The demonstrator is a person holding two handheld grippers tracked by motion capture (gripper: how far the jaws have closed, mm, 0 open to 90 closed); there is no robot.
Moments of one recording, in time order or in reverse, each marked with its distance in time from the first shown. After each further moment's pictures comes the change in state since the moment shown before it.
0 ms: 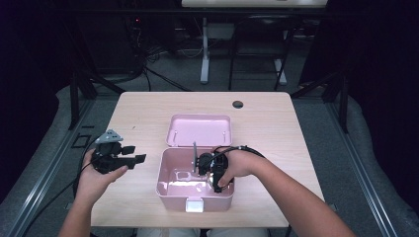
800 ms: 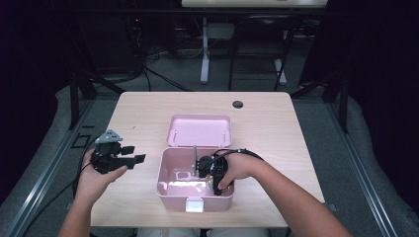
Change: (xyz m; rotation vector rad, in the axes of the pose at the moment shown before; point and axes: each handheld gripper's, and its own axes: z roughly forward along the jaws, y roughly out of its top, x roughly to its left) left arm 0.001 -0.001 0.000 0.004 0.005 -0.003; right arm 0.000 0.000 0.016 -0.002 0.014 -0.013
